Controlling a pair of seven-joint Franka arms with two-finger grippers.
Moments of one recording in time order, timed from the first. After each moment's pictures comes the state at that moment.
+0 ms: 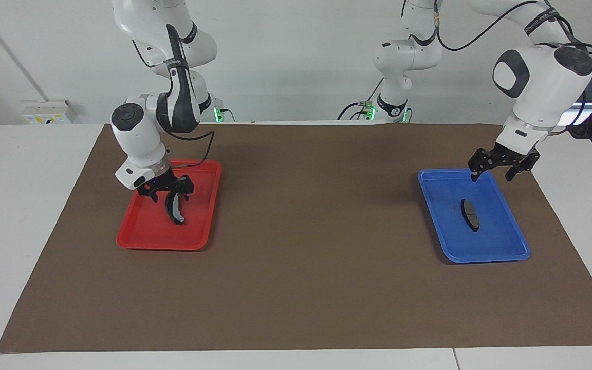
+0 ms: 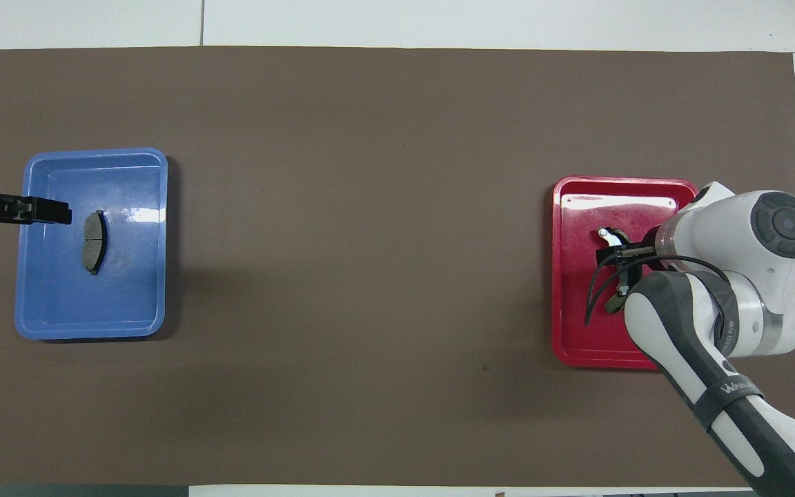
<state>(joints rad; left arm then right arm) 0.04 -0.02 0.03 -1.99 0.02 2.05 0.19 0.44 0.06 -0.42 -2.31 0.01 2.37 -0.03</state>
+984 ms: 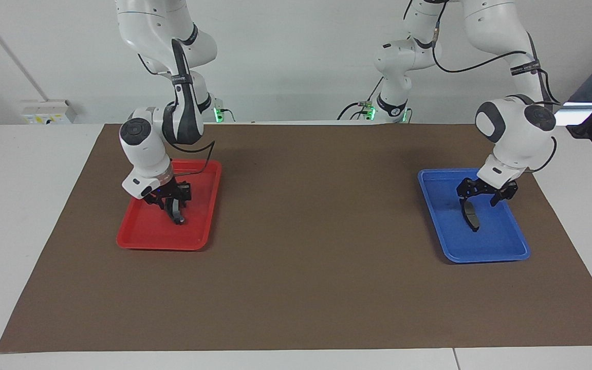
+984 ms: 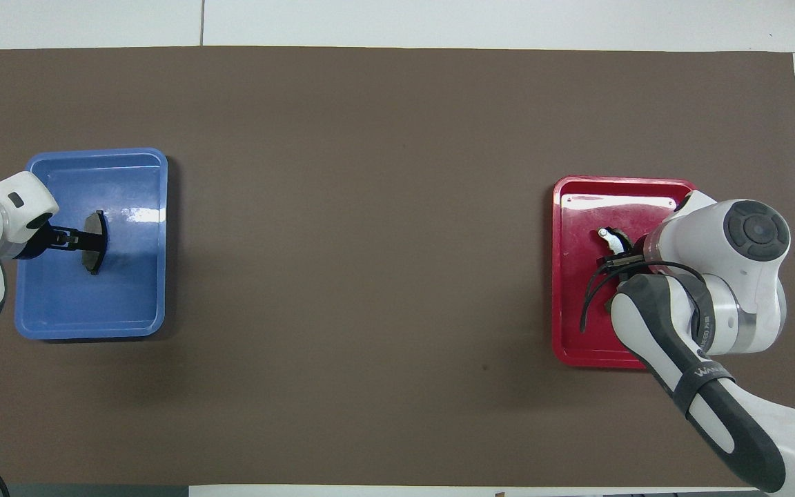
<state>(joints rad) 0.11 0.12 0.03 -2.20 0.02 2.41 0.32 0.44 0.12 -0.42 -2.33 0.01 2.42 -0.12</state>
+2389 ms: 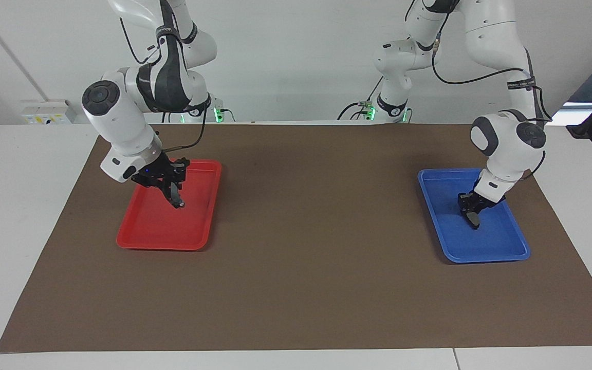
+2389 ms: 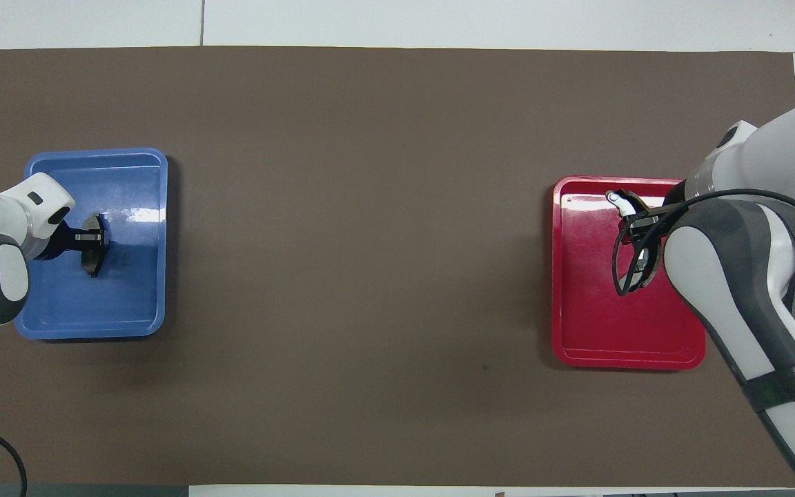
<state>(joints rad) 0.11 0.18 0.03 -2.17 0.02 2.39 0.17 0.46 0.06 -0.41 -1.96 0.09 1.91 -0.12</state>
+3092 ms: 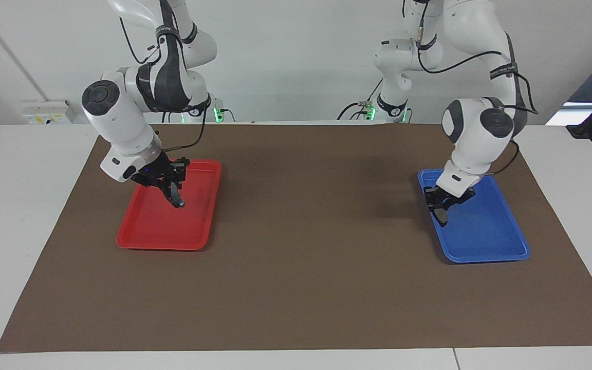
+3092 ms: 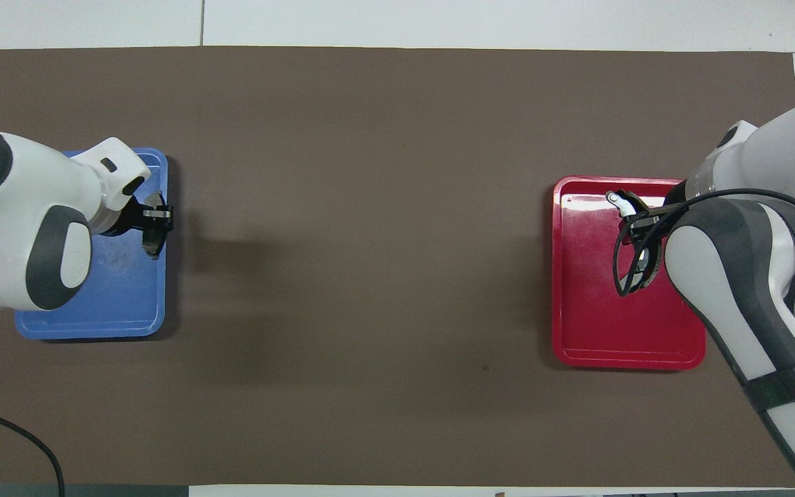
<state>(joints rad) -0.19 0.13 0.00 -2.06 0.02 2.22 -0.12 0.46 0.06 -0.41 -1.95 0.09 1.90 -0.12</state>
